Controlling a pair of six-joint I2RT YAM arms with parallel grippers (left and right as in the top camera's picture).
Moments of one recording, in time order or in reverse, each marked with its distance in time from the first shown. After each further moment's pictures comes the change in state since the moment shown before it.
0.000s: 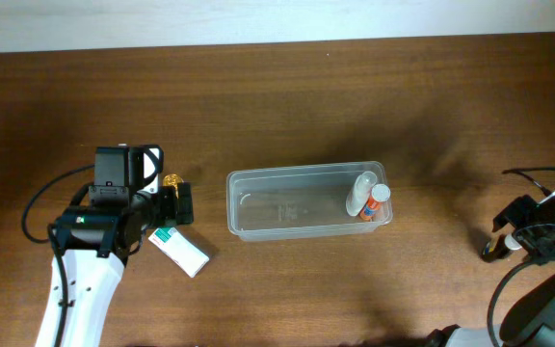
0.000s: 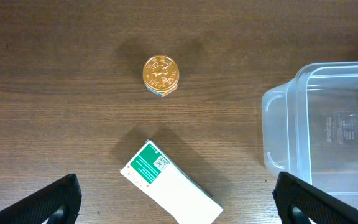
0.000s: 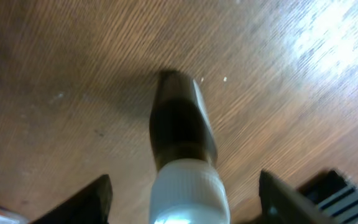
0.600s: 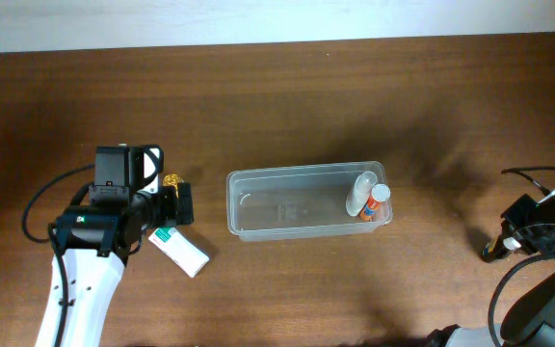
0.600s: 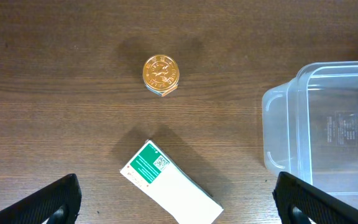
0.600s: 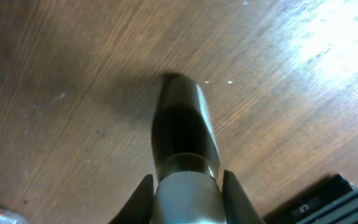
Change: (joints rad) left arm 0.000 0.002 0.000 0.000 0.000 0.000; right arm 0.000 0.006 0.000 0.004 -0.013 -0.008
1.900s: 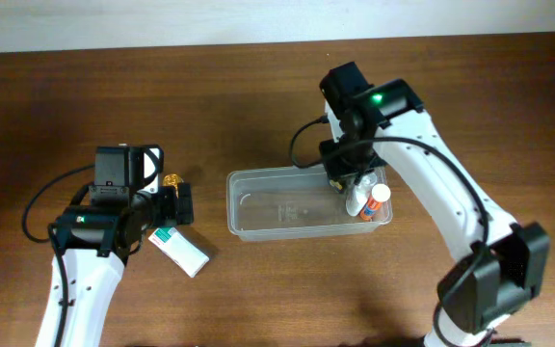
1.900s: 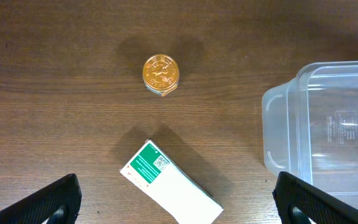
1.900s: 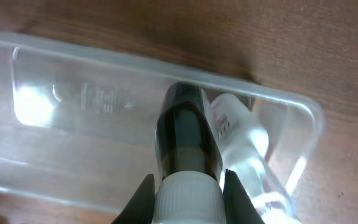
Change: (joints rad) left arm 0.000 0.000 0.000 0.000 0.000 0.000; right arm 1.087 0.221 0.546 -0.165 0.004 -0.074
